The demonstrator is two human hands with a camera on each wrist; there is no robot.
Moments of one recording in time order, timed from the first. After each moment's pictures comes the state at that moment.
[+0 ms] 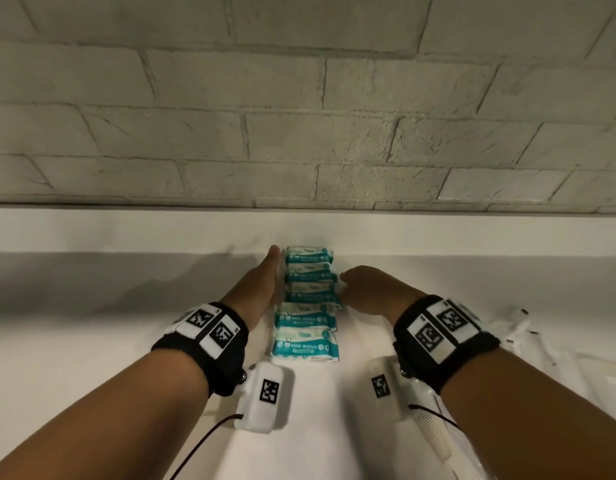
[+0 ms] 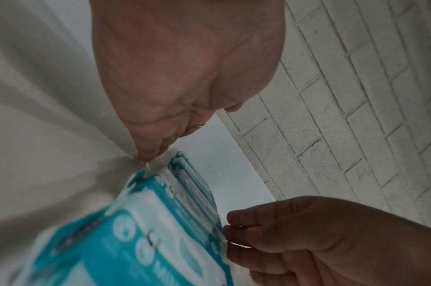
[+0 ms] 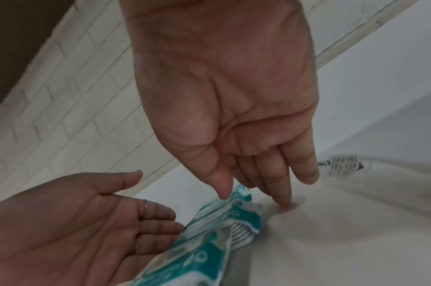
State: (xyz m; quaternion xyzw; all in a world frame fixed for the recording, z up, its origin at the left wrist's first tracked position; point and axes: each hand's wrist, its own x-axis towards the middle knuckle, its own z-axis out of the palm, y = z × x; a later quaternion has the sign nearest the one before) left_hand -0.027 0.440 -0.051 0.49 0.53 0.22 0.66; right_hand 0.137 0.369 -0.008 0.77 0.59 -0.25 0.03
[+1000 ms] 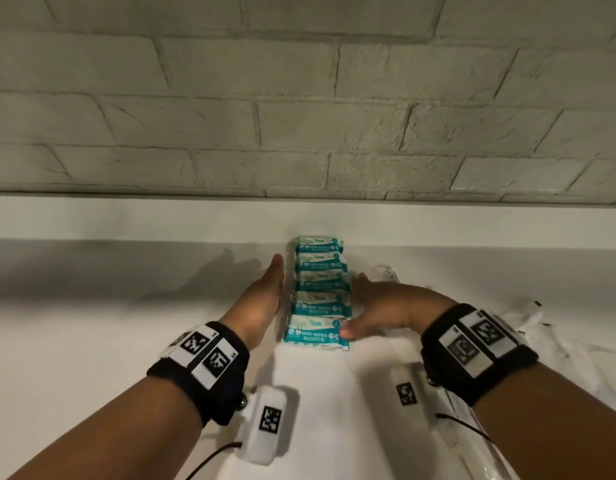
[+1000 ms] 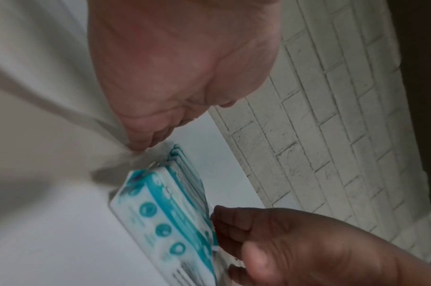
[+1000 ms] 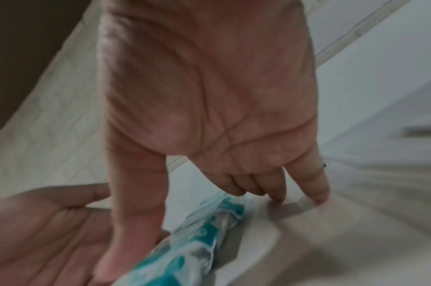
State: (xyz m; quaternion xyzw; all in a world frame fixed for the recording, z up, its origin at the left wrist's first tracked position) left_hand -0.050 0.401 -0.054 0.51 0.48 0.25 0.67; right_hand 0.130 0.333 0.004 0.68 0.62 -0.37 0.07
